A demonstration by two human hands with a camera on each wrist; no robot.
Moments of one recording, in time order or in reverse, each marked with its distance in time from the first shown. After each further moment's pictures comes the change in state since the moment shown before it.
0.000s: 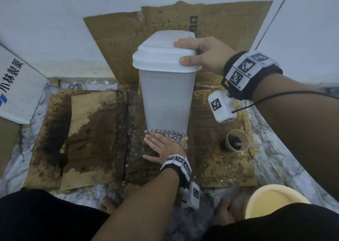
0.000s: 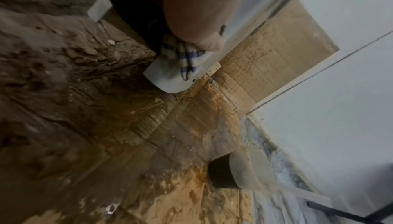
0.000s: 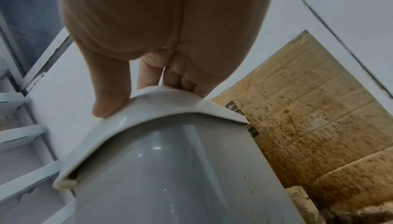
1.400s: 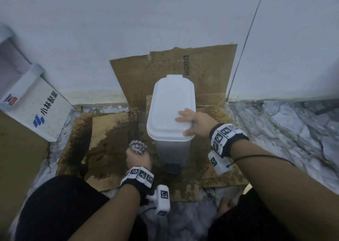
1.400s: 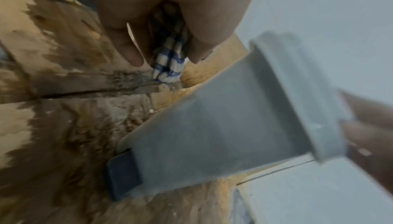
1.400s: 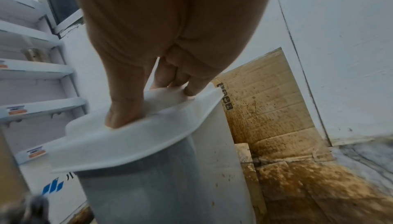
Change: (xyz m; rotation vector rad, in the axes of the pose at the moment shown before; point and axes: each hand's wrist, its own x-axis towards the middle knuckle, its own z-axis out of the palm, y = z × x) left_hand 0.021 -0.102 -0.147 -0.612 -0.156 -0.205; right_hand -0.136 0.012 0.093 -0.240 -0.102 0.073
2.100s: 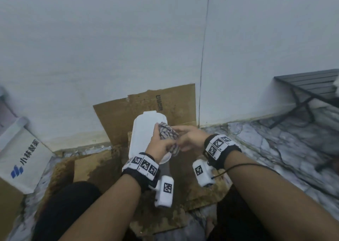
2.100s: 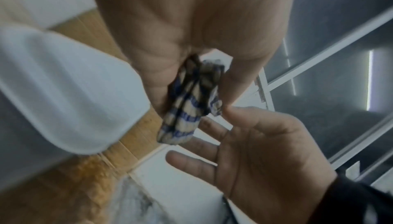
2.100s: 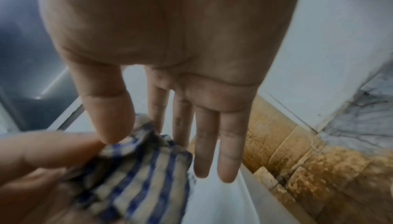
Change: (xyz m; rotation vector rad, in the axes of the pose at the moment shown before) left_hand -0.159 0.145 -0.010 -0.309 -0.935 0.442; right_hand -0.121 -0.056 -0.056 0.706 0.118 0.150
